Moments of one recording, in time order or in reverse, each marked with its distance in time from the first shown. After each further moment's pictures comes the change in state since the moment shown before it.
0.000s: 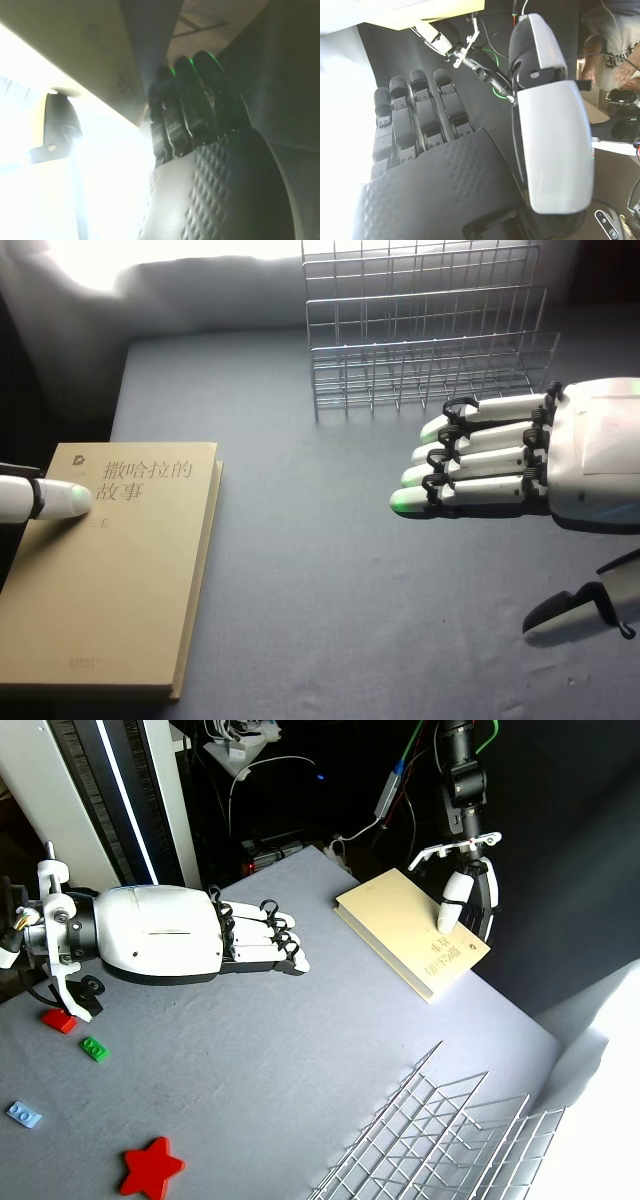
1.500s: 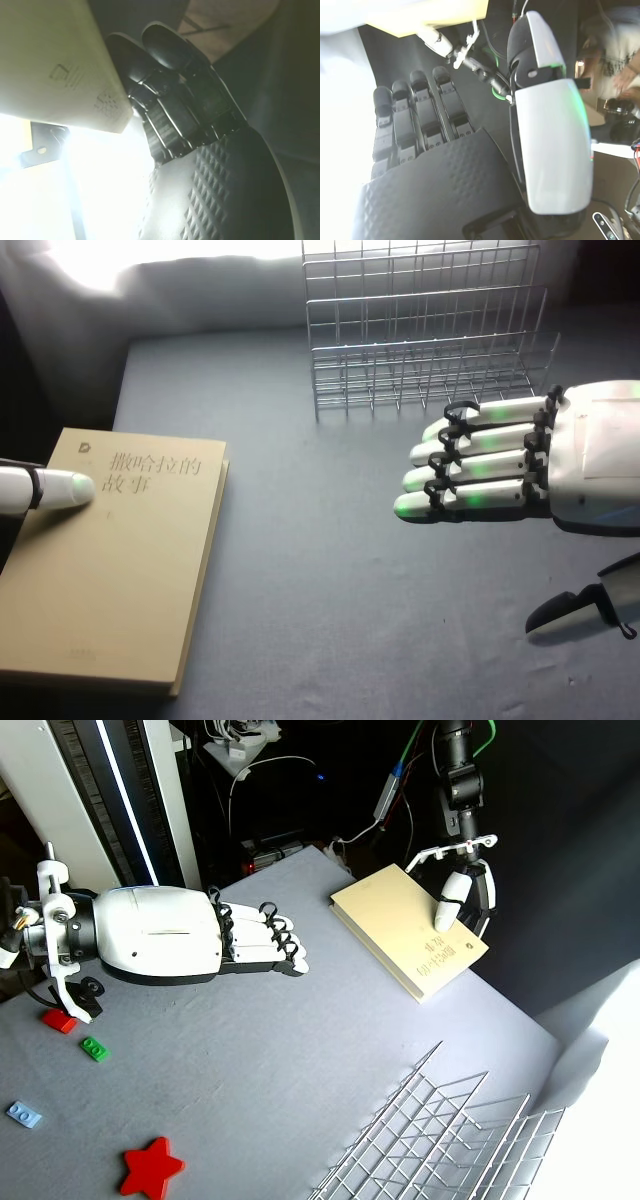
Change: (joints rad) left arm -0.019 -0.013 0.032 0.005 -0.007 -0.037; right arm -0.006 0.000 0.000 0.001 0.001 -0.016
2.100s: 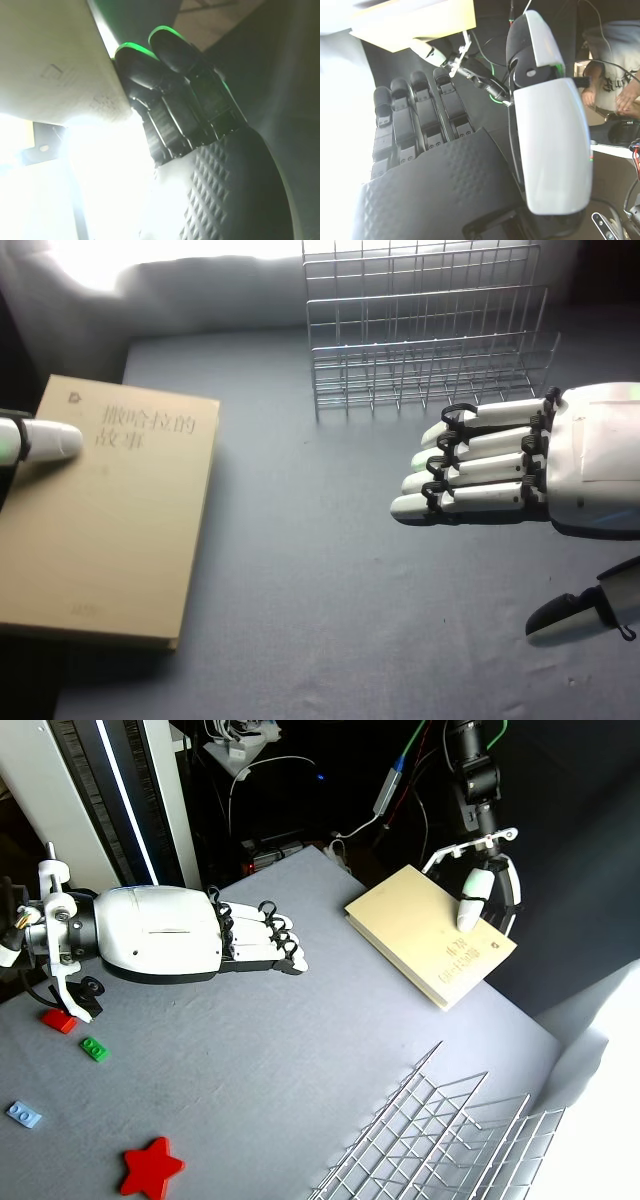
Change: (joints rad) left arm -0.104 0.035 0.024 0.008 0.018 0.009; right arm -0.001 0.000 -0.005 -0.001 -0.001 -0.004
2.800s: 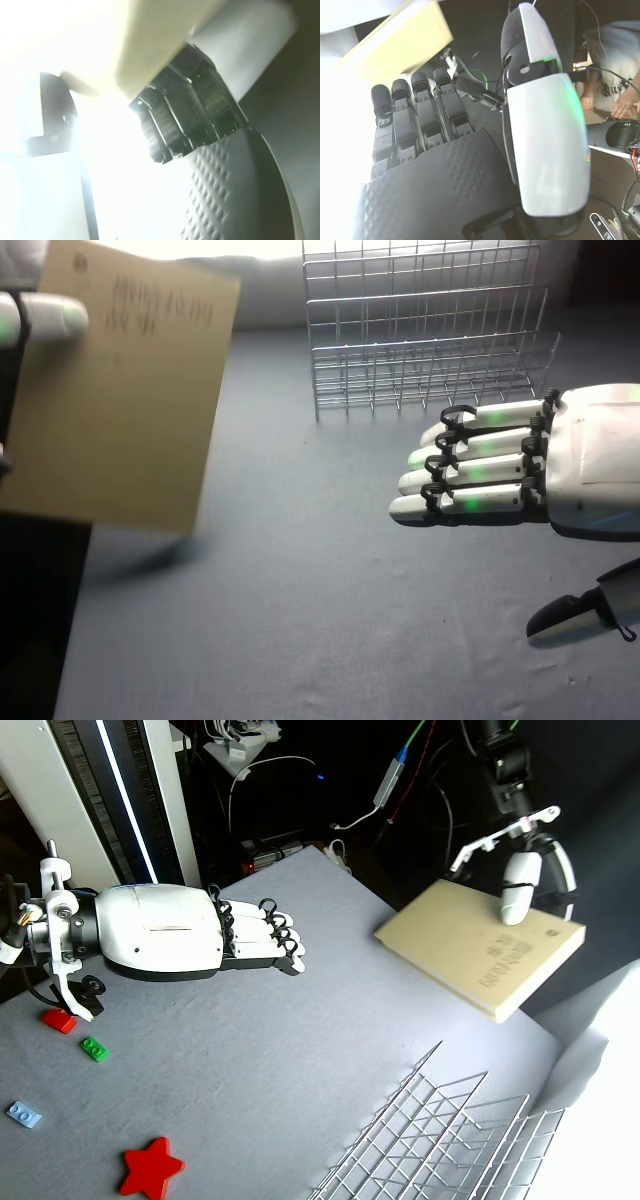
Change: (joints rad) left arm -0.317 0.023 0.020 0.005 0.040 -0.044; right arm 0.000 0.000 -0.003 0.000 0.001 -0.008
